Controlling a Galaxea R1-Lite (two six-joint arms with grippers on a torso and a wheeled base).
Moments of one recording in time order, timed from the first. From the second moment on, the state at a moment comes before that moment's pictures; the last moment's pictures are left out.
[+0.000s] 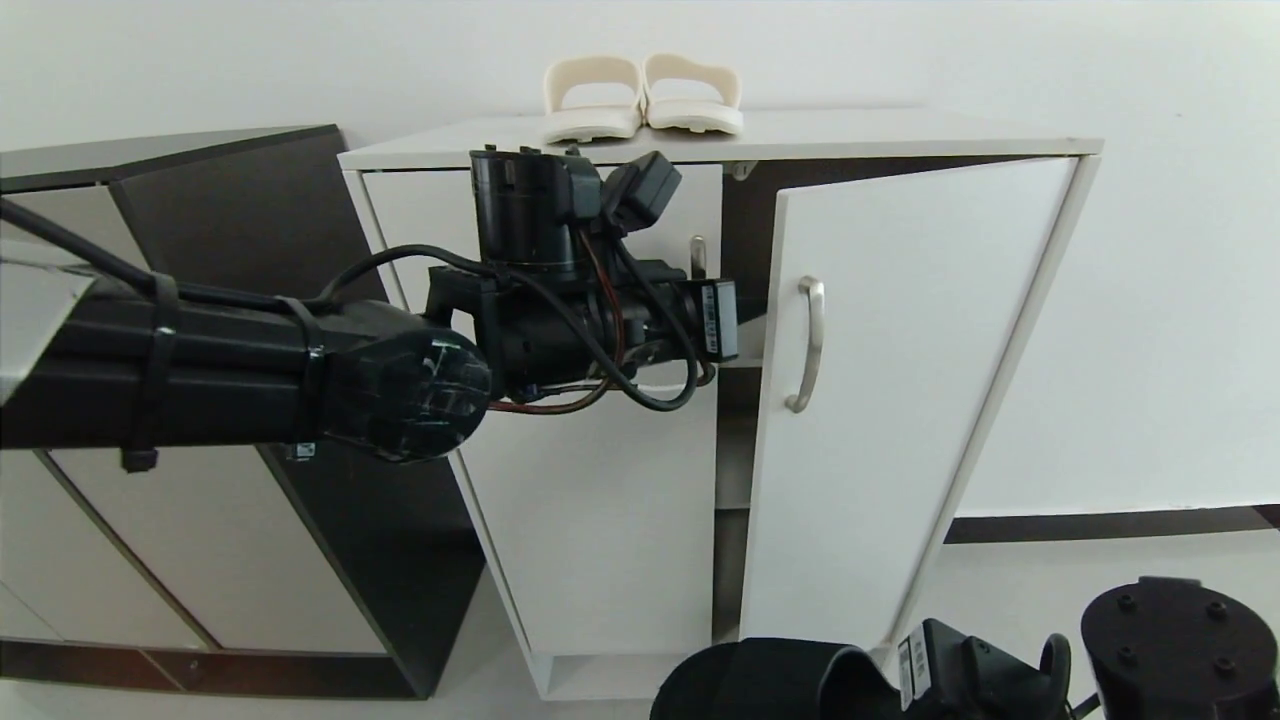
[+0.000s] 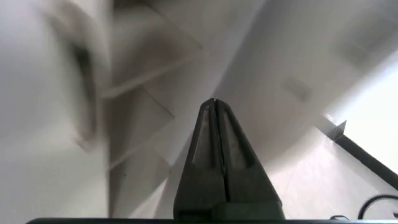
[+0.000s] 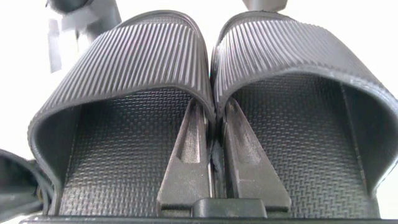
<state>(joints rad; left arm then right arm) -0.66 1.89 -1.39 -0.41 -0.30 -0.21 0.94 1.52 -0.33 -0.71 0.32 -0.05</state>
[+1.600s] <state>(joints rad) -0.29 0.56 -0.44 -0.12 0.54 -0.05 0.77 1.77 -0.70 -0.71 -0.39 0.18</state>
